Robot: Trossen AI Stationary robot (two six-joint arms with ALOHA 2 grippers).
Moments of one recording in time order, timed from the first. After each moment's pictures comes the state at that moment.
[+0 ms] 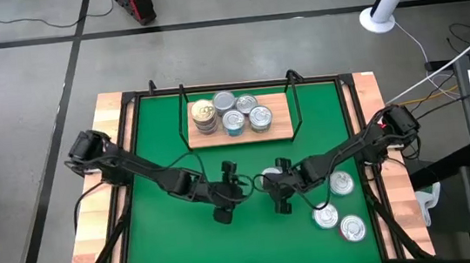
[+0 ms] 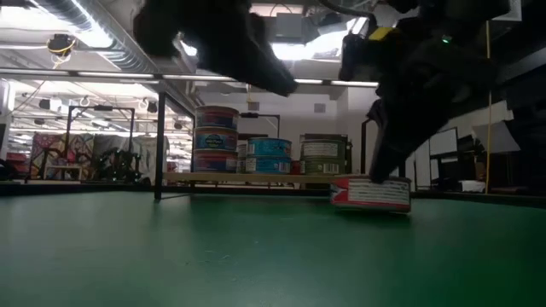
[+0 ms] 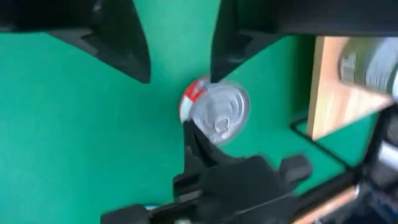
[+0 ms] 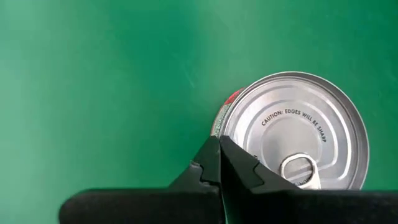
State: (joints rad) left arm -0.35 1.71 1.09 -0.10 -0.40 0.17; right arm 0.34 1.72 1.05 -0.47 0.19 0.44
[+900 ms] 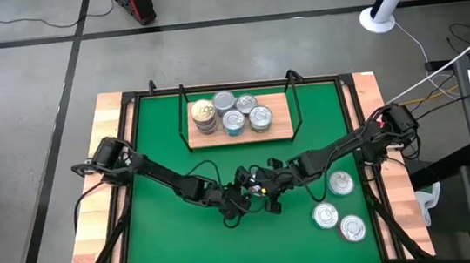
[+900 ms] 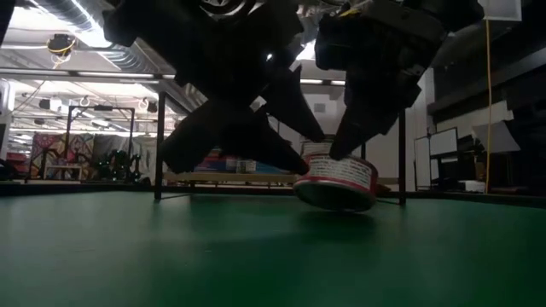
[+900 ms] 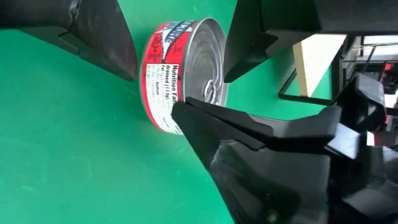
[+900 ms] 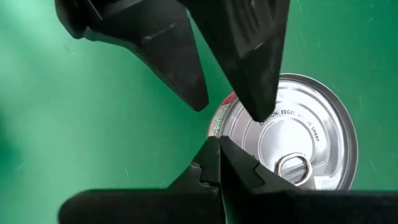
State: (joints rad) left arm -0.34 1.93 1.09 0.10 -0.49 0.64; right arm 0.29 1.72 1.06 -0.28 0.09 0.50
